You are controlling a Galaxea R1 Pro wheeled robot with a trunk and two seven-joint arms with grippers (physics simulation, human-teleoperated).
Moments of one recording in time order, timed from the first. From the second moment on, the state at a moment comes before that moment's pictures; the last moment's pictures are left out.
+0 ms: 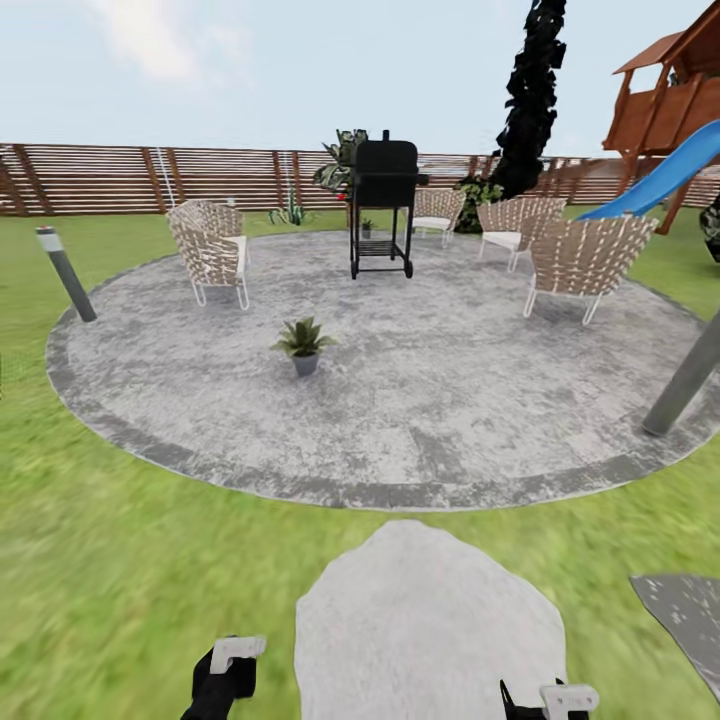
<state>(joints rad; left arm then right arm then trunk) -0.32 -0.02 0.00 -0.40 0.00 -0.33 0.03 -0.19 -0.09 -0.09 -0.43 0.08 -0.50 0.00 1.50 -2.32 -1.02</state>
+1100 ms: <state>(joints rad) -0.32 -0.02 0.00 -0.40 0.00 -0.33 0.03 -0.19 -0.09 -0.09 -0.43 0.08 -0.50 0.00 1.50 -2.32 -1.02</state>
